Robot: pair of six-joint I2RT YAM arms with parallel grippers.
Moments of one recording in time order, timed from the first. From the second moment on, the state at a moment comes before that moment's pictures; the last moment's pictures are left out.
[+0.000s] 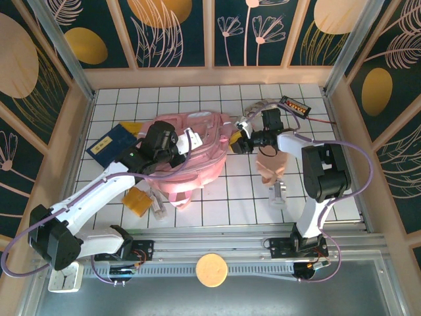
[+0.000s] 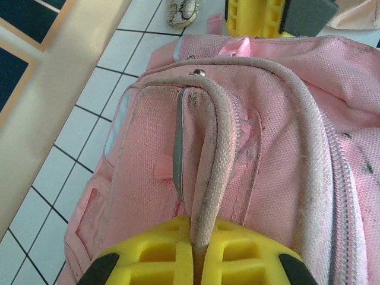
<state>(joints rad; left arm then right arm) -0.65 1.24 1.03 -0.42 0.00 0.57 0.27 1.82 1.10 -0.13 -0.95 -0.51</state>
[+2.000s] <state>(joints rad) -0.77 1.55 1.18 -0.35 -0.24 0.29 0.54 1.76 0.60 0.98 -1.16 0.92</state>
